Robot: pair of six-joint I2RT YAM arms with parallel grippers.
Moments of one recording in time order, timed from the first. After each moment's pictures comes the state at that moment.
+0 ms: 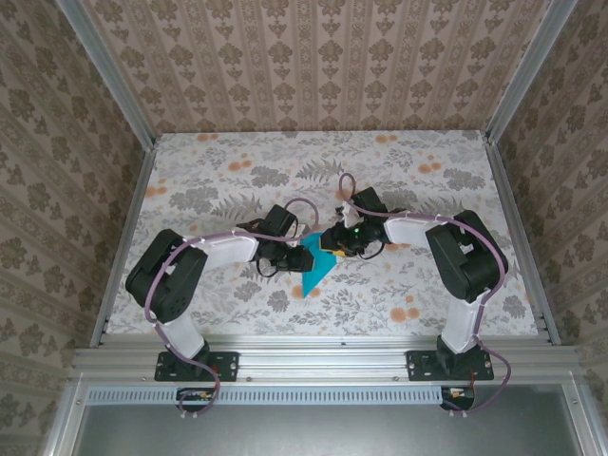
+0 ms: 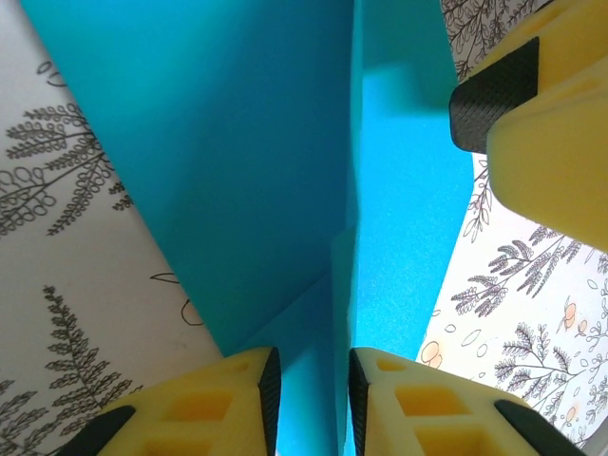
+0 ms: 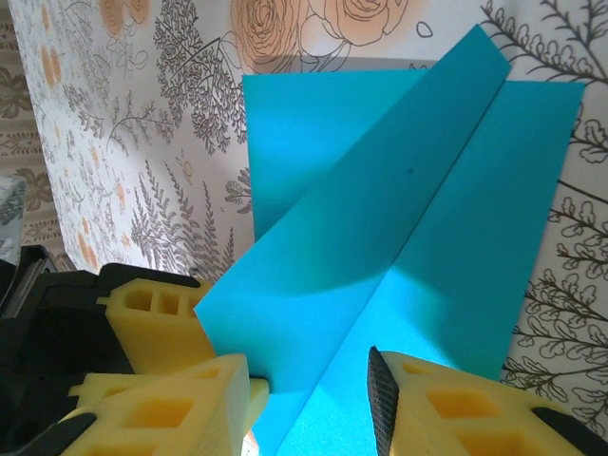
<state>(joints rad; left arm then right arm) -0.69 1.72 0.90 -0.30 0.43 -0.45 0.44 1.86 1.02 -0.18 -0.67 0.61</state>
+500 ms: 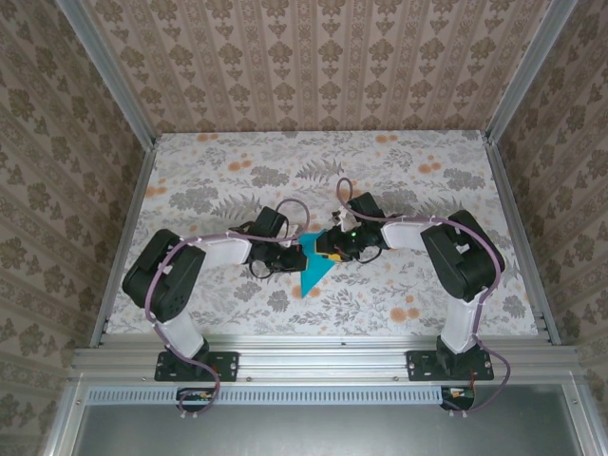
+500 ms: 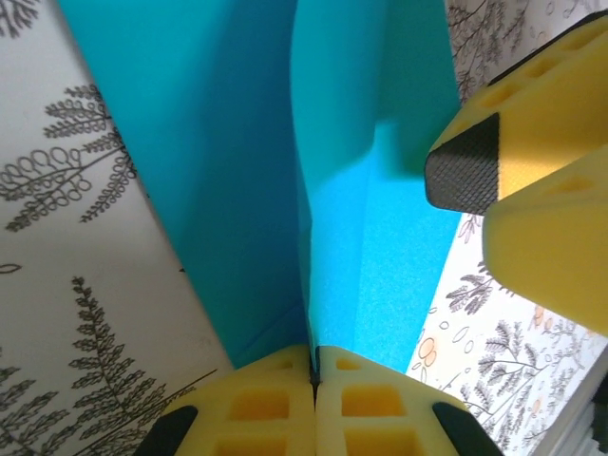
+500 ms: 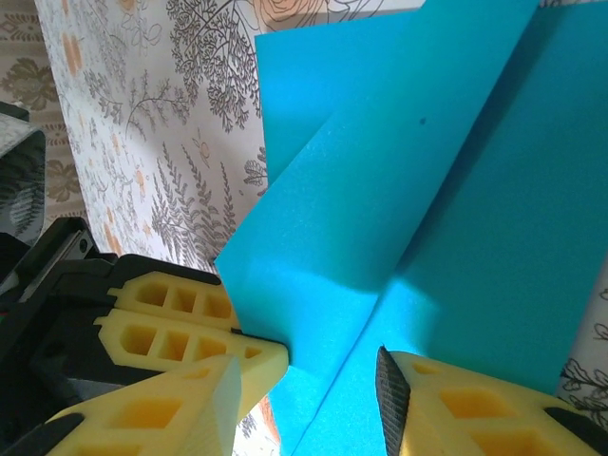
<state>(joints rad) -0.62 1.71 0.82 -0.18 0.54 -0.49 0.46 1.88 0.98 -0.08 -0.72 0.70</state>
